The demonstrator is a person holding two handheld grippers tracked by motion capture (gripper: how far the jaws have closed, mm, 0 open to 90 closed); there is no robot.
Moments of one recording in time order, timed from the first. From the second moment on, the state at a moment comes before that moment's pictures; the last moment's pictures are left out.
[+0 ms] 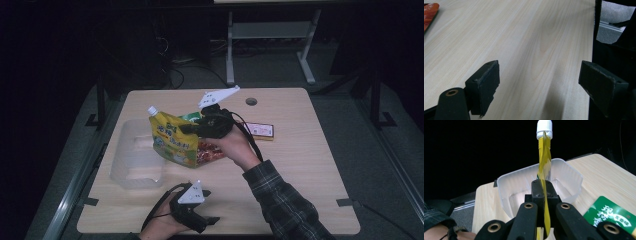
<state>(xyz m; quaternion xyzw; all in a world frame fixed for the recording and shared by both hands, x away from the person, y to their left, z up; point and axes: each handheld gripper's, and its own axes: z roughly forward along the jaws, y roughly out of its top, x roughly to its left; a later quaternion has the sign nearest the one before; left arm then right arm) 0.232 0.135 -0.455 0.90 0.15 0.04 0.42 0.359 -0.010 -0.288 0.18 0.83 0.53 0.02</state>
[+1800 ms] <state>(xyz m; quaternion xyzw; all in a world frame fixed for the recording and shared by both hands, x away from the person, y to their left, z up) 0.221 0.151 -0.455 0.90 0.18 0.06 0.40 0.366 0.102 -0.288 0.13 0.84 0.52 -0.02</state>
